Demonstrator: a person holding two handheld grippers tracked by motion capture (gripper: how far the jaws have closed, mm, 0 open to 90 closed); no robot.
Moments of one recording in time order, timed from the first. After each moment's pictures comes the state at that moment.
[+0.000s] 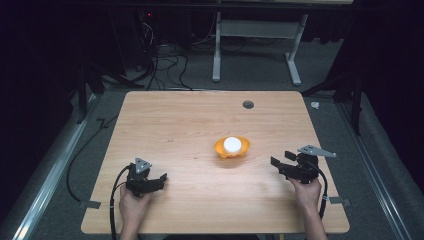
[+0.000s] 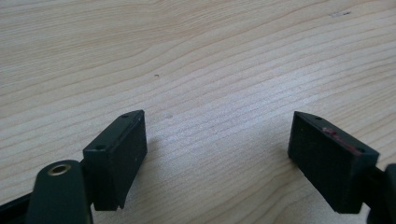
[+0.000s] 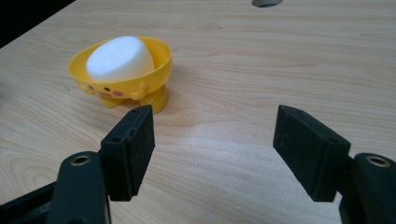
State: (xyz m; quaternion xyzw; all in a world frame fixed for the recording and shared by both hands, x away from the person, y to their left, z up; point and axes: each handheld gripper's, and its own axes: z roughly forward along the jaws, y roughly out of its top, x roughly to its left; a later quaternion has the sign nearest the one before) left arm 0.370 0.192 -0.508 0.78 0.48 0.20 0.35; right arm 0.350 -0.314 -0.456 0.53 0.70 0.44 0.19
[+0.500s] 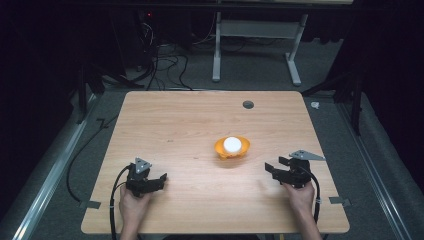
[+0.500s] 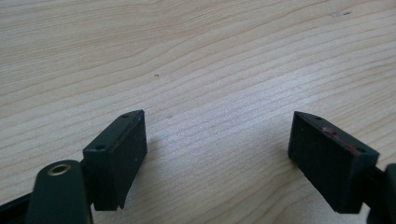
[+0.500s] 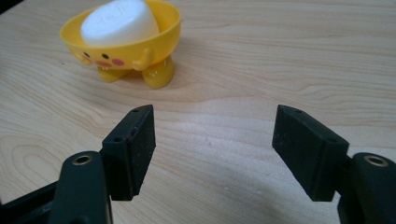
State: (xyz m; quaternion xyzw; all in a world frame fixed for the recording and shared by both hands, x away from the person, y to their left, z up) left arm 0.370 0.192 -0.508 0.78 0.48 0.20 0.35; right arm 0.349 -0.300 -0.477 0.52 0.72 0.42 0.18
